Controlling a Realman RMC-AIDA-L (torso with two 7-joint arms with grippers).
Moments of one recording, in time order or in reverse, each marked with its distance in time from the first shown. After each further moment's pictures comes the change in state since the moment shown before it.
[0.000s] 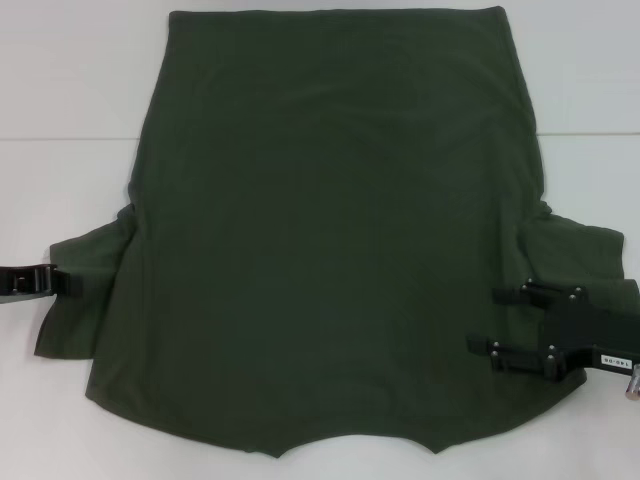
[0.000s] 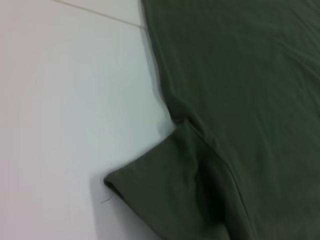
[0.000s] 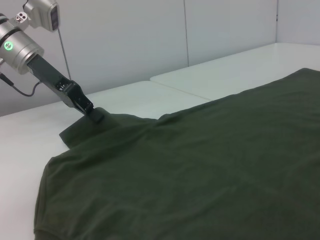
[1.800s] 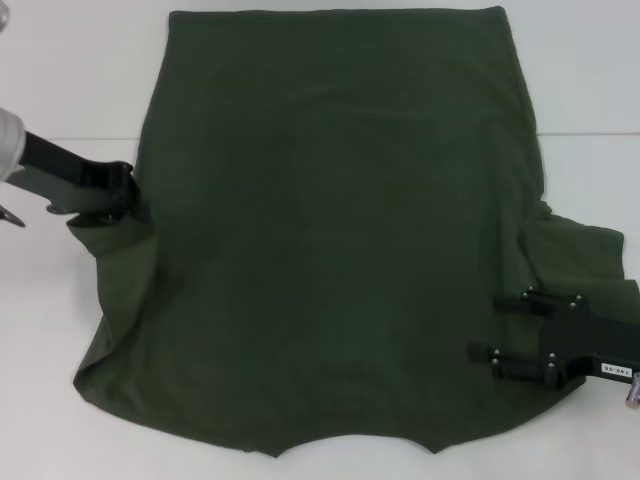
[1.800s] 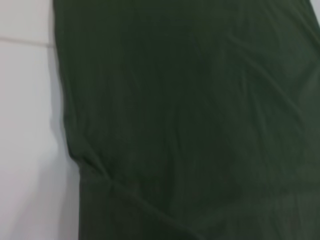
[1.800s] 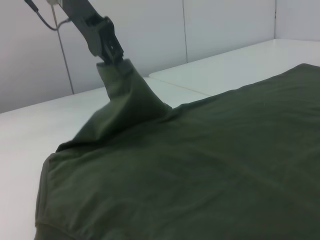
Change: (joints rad) left arm -0.245 0.057 0.309 0.106 0.054 0.188 -0.512; right arm -0.009 0.001 0.000 0.010 -0.004 0.006 -0.009
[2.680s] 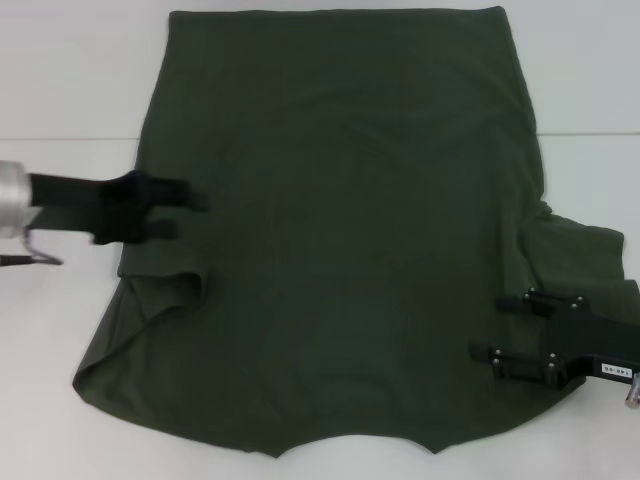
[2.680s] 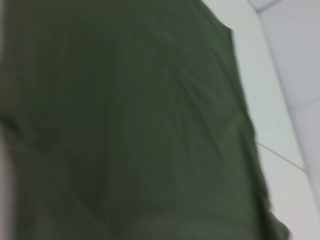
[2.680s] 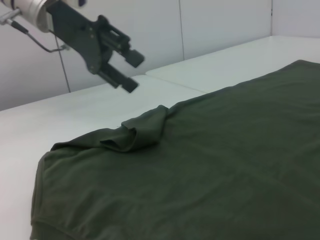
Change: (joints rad) left arm 0.152 -0.016 -0.064 -0.152 -0.368 -0.068 0.099; right arm -0.001 -0.002 0.000 0.008 0.000 0.014 0.000
